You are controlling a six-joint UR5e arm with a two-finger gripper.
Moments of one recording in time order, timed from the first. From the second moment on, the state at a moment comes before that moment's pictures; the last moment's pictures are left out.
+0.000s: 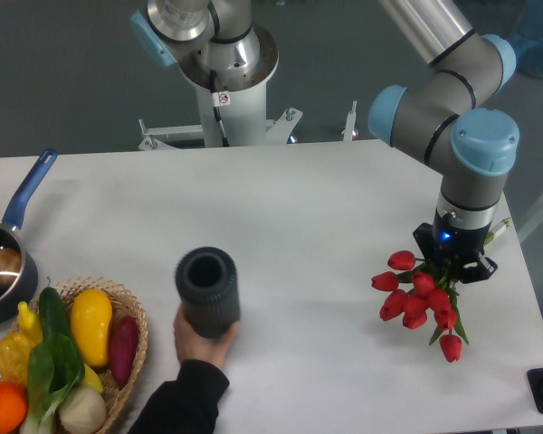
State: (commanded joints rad) arm 2.75 -2.08 -1.47 -0.94 1.50 1.51
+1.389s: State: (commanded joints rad) arm 2.75 -2.02 -1.56 -0.93 1.41 1.39
